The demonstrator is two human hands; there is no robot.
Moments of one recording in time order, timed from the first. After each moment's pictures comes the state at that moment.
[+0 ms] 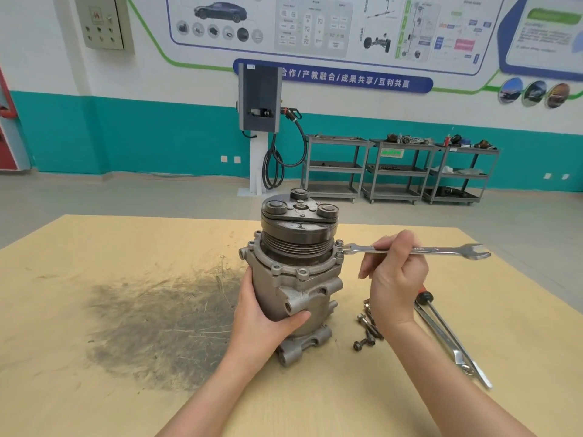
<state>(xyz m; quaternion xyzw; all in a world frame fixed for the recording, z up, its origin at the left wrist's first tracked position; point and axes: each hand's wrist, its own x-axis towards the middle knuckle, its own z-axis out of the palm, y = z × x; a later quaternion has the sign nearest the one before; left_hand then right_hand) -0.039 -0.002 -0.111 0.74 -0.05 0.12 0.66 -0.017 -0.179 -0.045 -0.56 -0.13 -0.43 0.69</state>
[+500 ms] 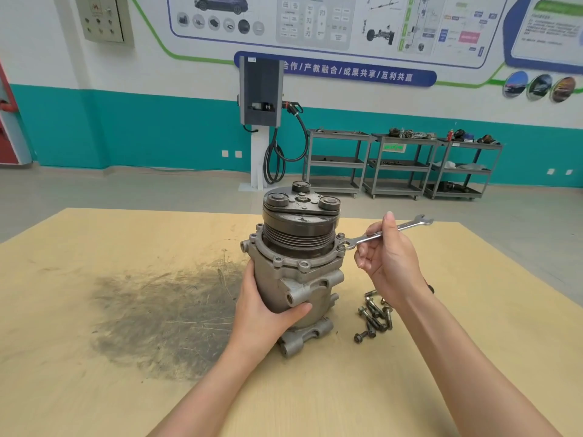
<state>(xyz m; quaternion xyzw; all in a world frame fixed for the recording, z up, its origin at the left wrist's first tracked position) -0.040 -0.002 -0.110 0.74 -0.04 0.13 0.66 0.004 -0.203 -0.036 -0.53 -0.07 -0.11 0.84</state>
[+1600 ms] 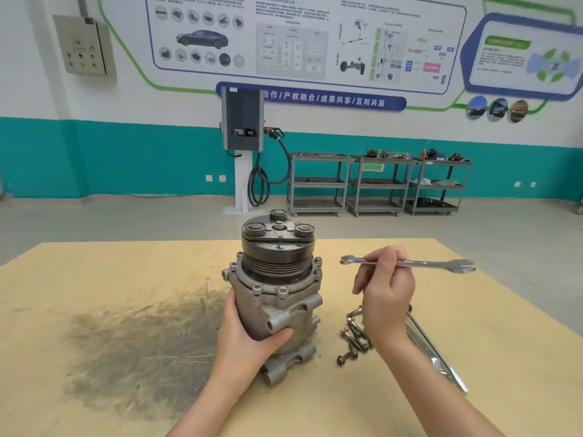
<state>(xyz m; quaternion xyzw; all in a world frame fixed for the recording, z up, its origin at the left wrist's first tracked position) -0.032 -0.001 -0.118 0.75 -0.06 0.13 0.65 -0.027 -0.197 -0.043 -0.61 -0.13 -0.47 0.62</state>
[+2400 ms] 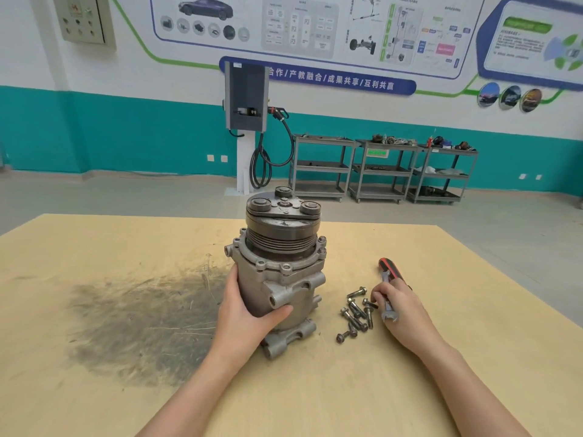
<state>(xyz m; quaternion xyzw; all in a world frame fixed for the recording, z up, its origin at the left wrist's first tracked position) -0.030 0.001 -0.125 0.73 -0.08 0.15 0.66 -0.018 -0.295 -0.120 -0.96 -0.05 -0.19 0.20</state>
